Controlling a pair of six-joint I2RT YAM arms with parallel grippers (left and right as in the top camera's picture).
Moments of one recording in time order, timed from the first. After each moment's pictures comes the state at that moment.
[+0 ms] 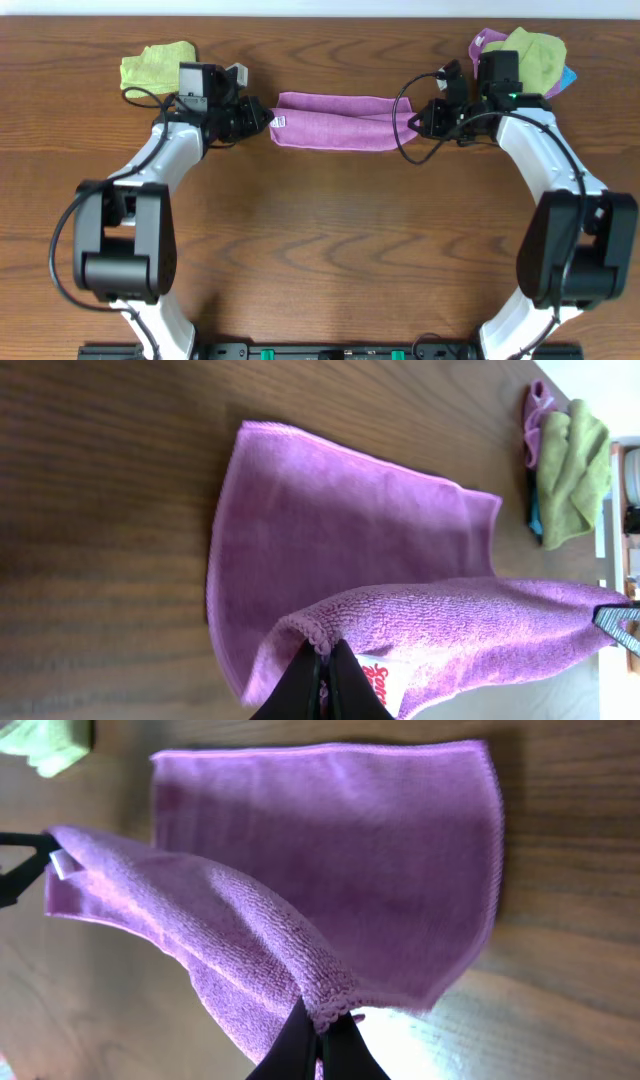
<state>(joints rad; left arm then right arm) -0.08 1.94 1.24 -0.21 0.62 -0.43 0.00 1.91 1.37 -0.60 -0.60 0.13</state>
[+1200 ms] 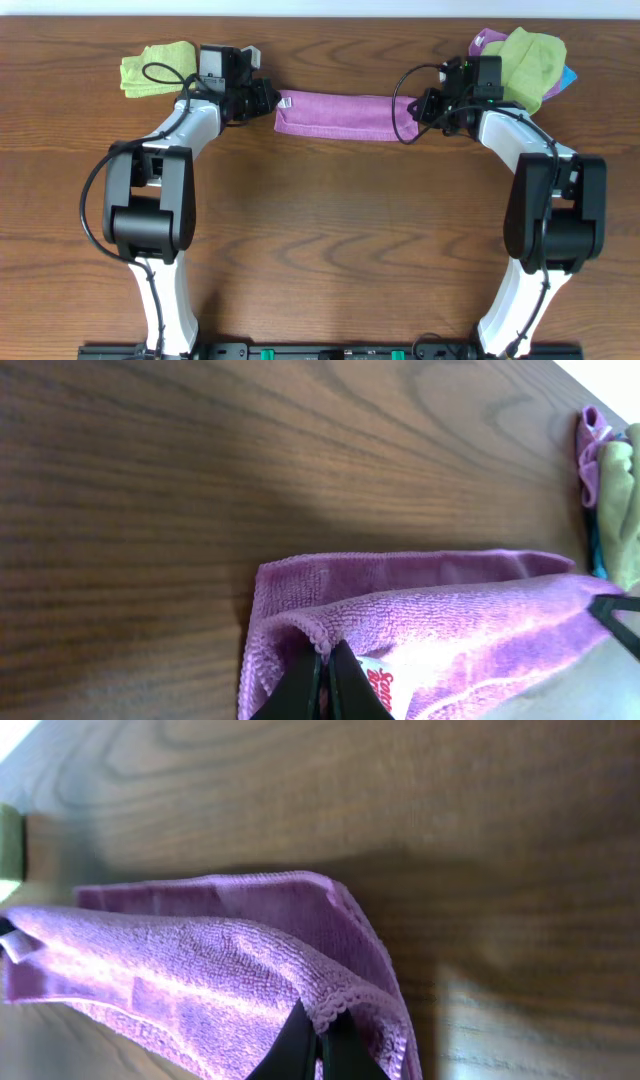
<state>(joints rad) -0.11 2.18 1.46 -0.15 0.54 -0.39 0.00 2.10 1.37 -0.22 -0.51 0.36</state>
